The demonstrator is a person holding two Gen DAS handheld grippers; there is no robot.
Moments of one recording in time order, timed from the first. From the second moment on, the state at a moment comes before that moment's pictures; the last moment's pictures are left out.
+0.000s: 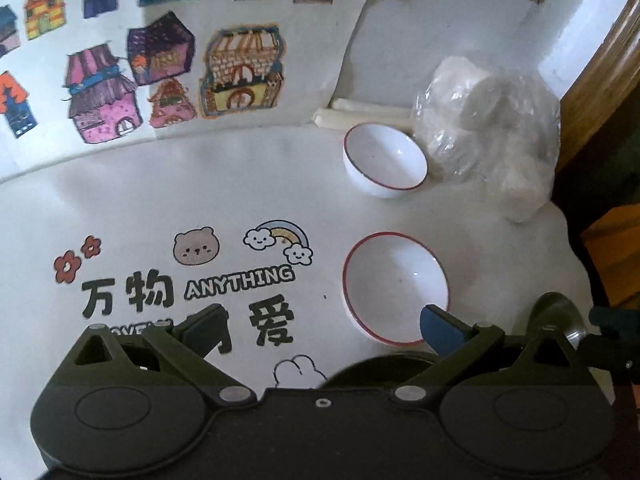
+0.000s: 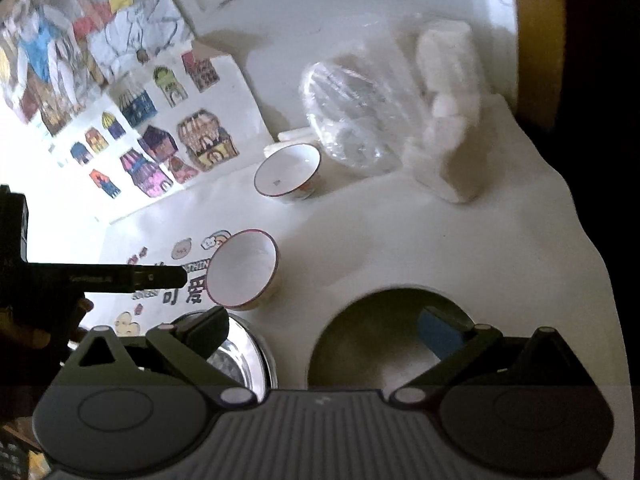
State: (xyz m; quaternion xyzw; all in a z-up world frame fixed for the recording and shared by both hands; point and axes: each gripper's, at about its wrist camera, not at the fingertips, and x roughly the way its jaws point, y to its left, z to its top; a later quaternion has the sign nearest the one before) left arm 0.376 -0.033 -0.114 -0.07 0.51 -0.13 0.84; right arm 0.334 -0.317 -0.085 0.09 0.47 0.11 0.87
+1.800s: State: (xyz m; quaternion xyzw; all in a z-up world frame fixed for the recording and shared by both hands) left arm 0.424 -0.062 -0.158 -0.08 0.57 -0.17 0.80; right arm 0.421 -0.238 -0.153 0.09 0.57 0.13 0.81
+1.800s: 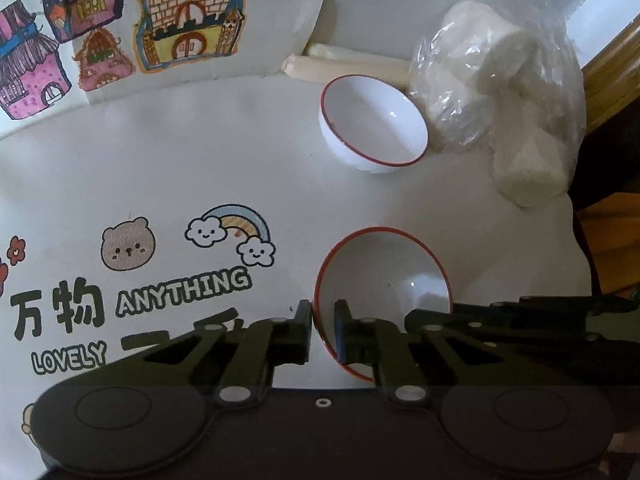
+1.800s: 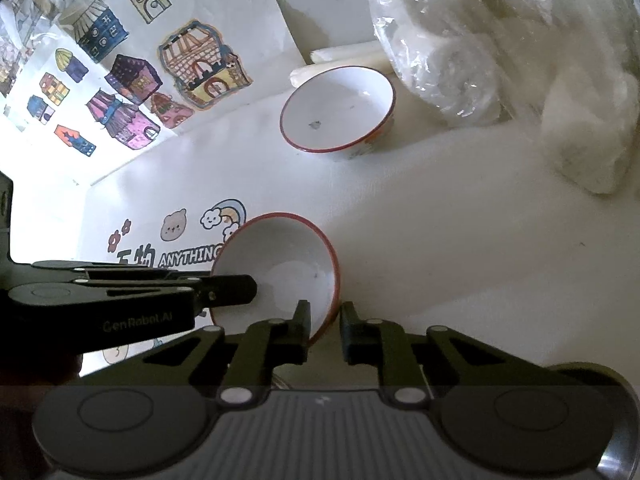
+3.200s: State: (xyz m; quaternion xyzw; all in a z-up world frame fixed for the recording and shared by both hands) left arm 0.353 -0.207 -0.104 -0.07 0.51 -0.27 0.81; right arm 0.340 -0.418 -0.082 0.16 0.53 0.10 0.83
